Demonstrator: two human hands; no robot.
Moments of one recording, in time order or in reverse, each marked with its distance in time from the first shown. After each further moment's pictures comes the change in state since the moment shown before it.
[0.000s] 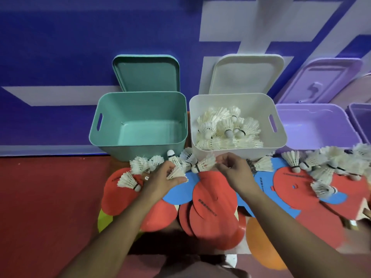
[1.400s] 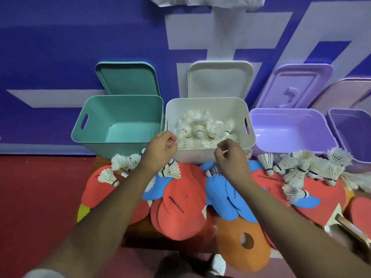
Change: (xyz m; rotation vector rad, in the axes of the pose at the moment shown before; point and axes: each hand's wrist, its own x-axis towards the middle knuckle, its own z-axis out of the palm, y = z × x) left_hand 0.029 0.139 0.046 0.232 0.284 0.205; right_hand 0.013 0.010 -0.100 -0.327 0.175 -0.210
